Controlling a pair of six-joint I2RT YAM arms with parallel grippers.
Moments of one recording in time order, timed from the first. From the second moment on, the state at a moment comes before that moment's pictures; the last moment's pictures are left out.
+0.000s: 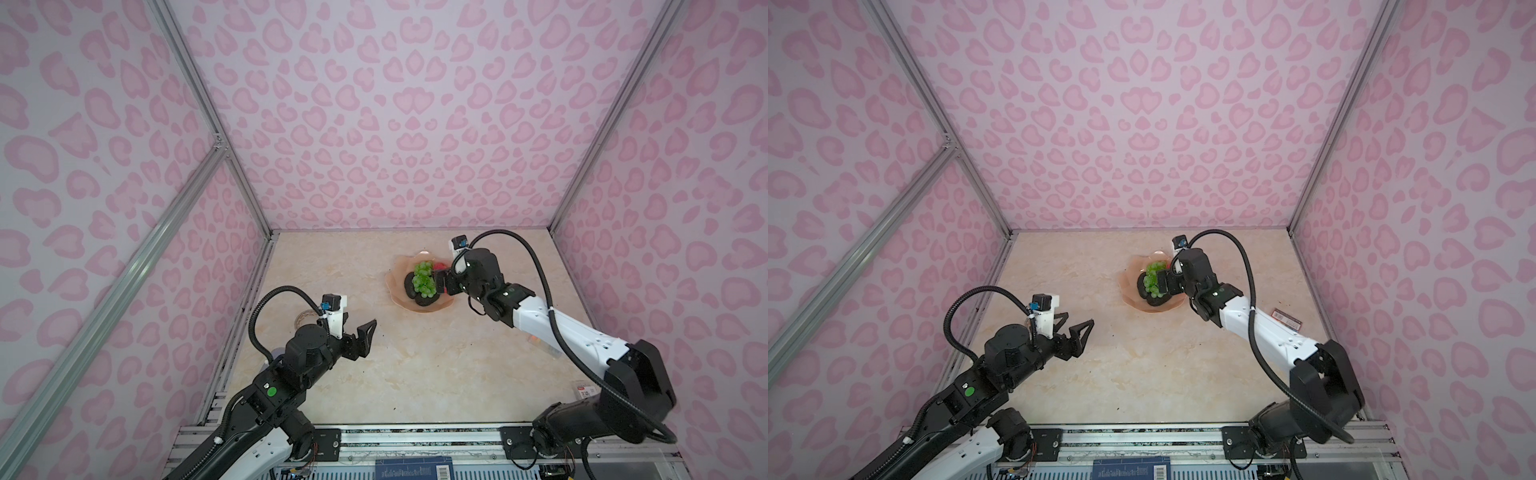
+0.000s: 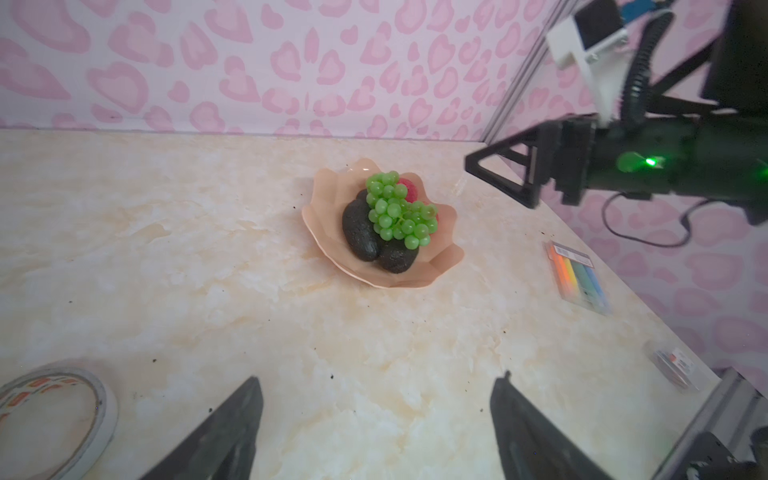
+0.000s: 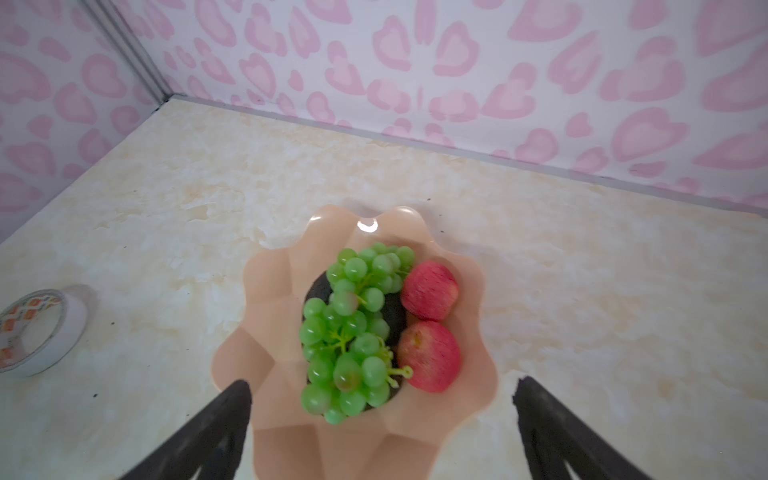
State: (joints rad) left arm -0.69 0.60 0.59 -0.33 -0.16 -0.34; right arm 0.54 1.40 1.01 -0.13 0.19 0.17
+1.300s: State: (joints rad) left arm 0.00 1.44 0.34 0.78 -0.28 -0.10; right arm 0.14 1.52 0.24 0.99 0.48 -0.02
